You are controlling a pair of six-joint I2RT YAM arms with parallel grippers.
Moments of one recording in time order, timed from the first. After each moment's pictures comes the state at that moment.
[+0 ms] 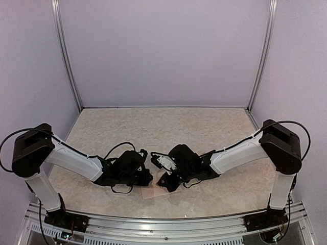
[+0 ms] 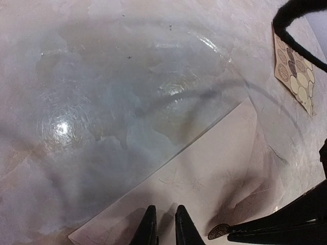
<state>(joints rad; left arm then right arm) -1.02 1.72 0.69 0.21 -0.12 -0.76 1.07 1.91 1.00 0.10 -0.21 0.24</state>
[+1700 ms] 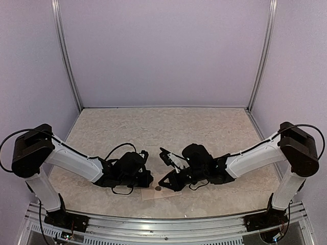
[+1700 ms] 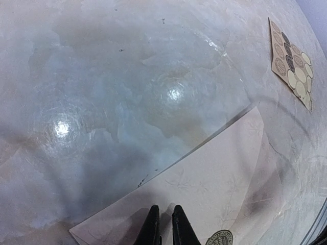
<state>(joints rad) -1.03 1.72 0.69 0.22 -0.13 -0.76 1.08 1.73 0.80 0.32 -0.33 0.44</state>
